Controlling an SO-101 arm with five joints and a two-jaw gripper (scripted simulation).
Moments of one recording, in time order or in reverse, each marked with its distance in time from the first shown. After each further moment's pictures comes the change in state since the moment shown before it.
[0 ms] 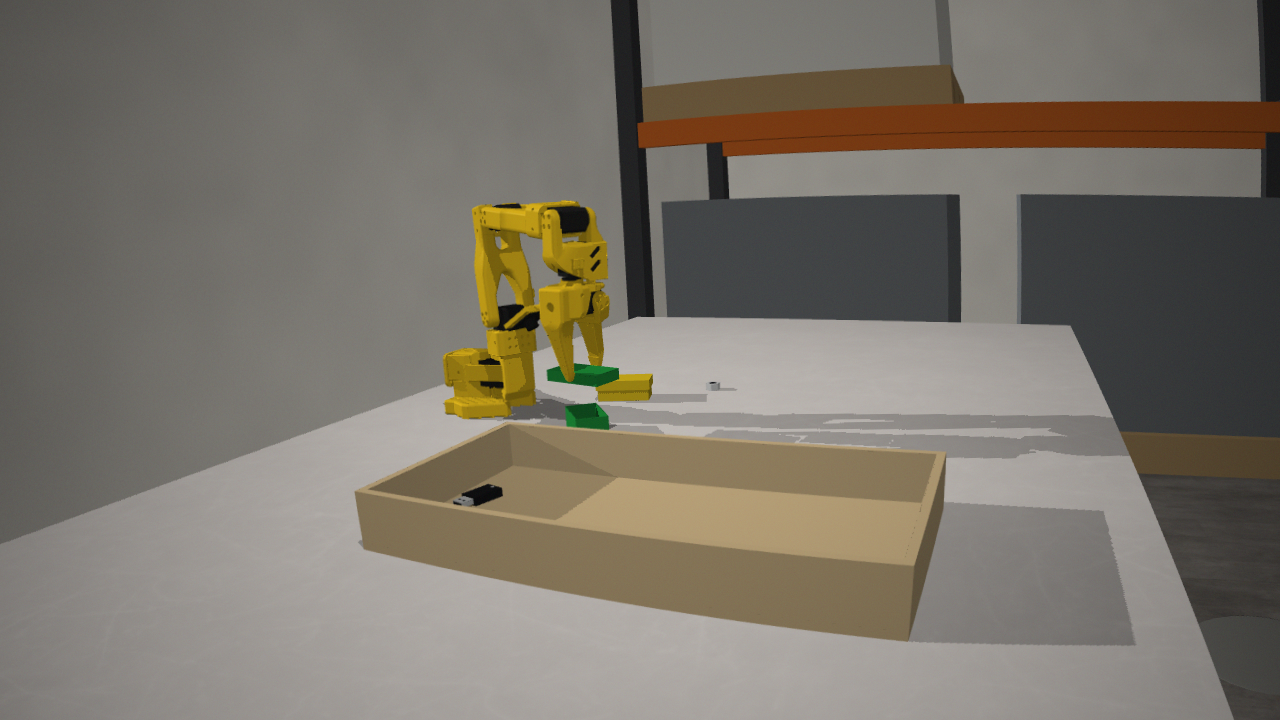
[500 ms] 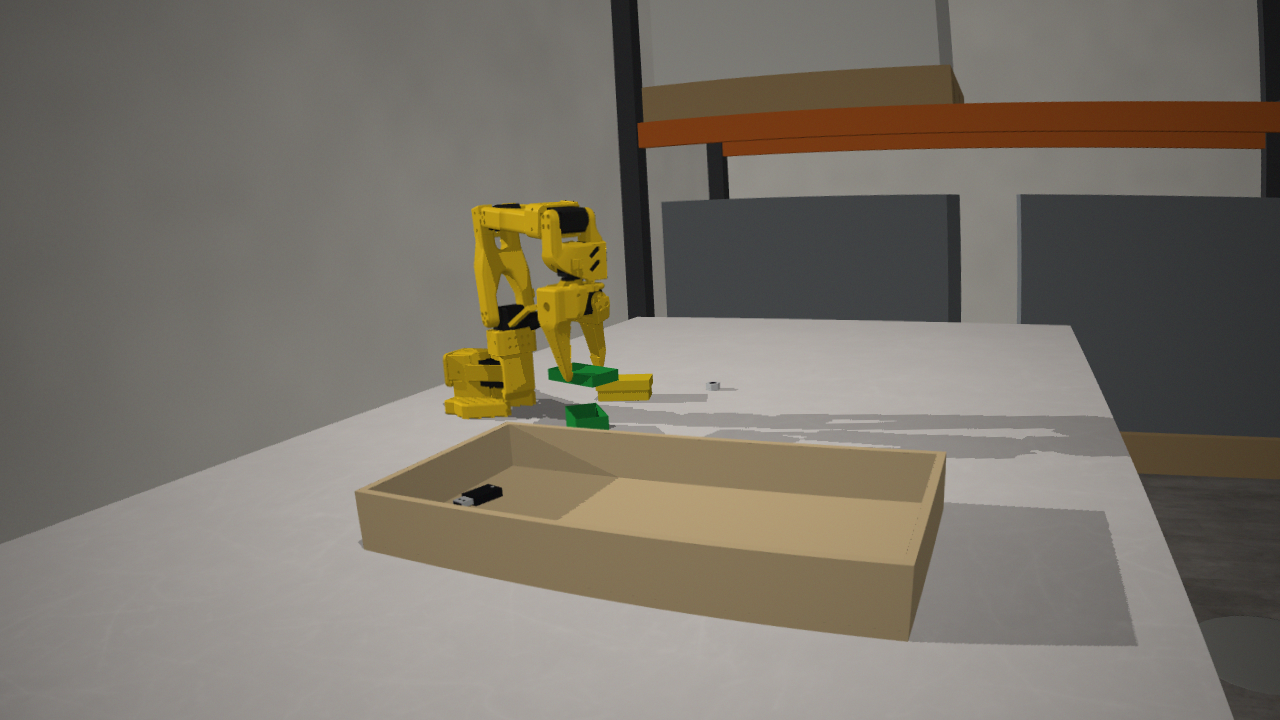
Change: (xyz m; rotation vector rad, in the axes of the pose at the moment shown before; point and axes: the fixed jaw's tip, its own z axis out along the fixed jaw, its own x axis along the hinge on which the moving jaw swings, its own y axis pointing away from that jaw) arm -0.002 0.000 0.000 0.000 -0.001 0.115
